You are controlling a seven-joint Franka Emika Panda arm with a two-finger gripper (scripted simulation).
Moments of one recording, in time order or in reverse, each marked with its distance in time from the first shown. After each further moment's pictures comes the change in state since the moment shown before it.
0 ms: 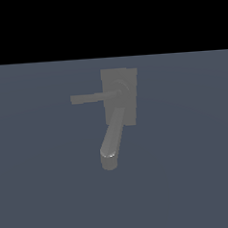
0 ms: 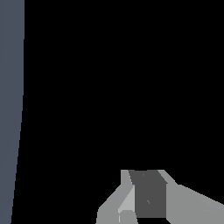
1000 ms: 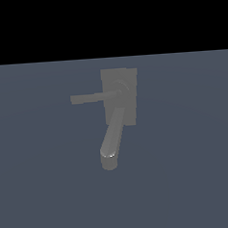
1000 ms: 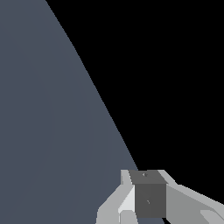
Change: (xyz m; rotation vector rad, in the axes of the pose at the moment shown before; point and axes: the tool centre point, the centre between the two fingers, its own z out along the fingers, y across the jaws) arm -0.170 0.002 0.069 0.592 -0.438 0.428
